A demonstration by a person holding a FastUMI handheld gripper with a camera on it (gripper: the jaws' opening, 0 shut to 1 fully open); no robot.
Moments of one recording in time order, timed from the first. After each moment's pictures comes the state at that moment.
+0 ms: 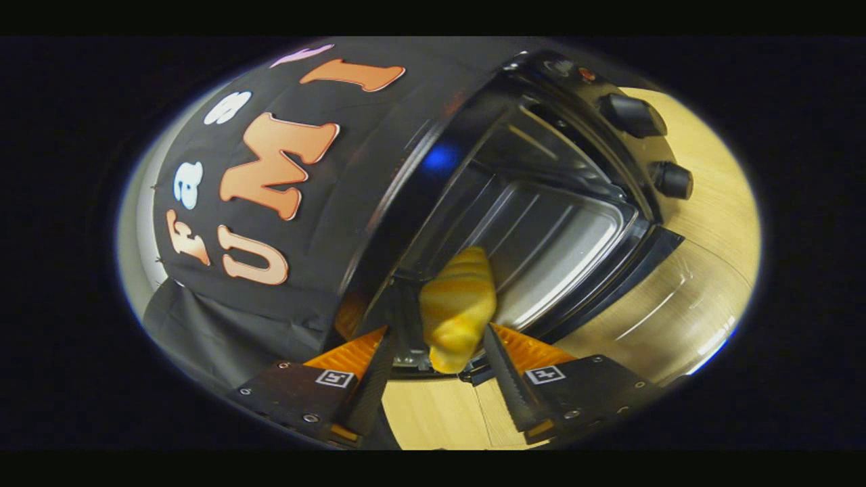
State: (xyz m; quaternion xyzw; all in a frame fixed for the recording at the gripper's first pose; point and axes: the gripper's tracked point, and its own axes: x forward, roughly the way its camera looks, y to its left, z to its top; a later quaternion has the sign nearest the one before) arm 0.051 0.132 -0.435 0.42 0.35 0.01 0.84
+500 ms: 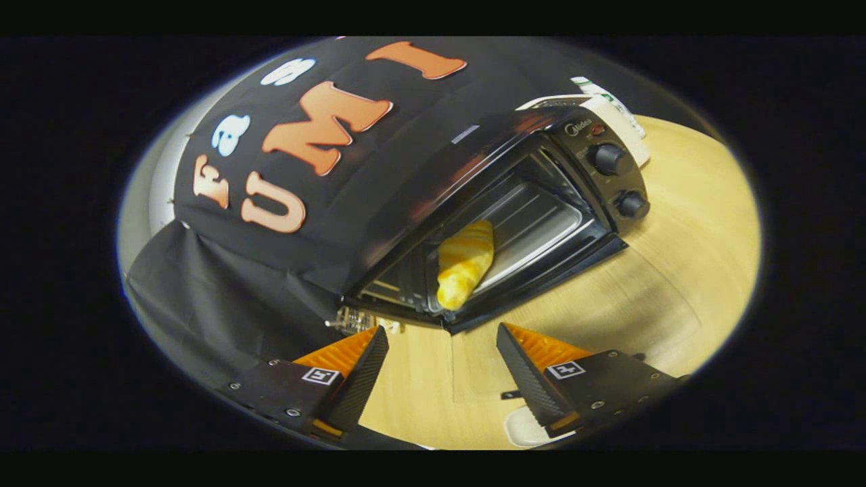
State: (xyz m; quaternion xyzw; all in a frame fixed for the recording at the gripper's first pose) arm -0.047 0.117 -0.399 0.29 0.41 0.07 0.86
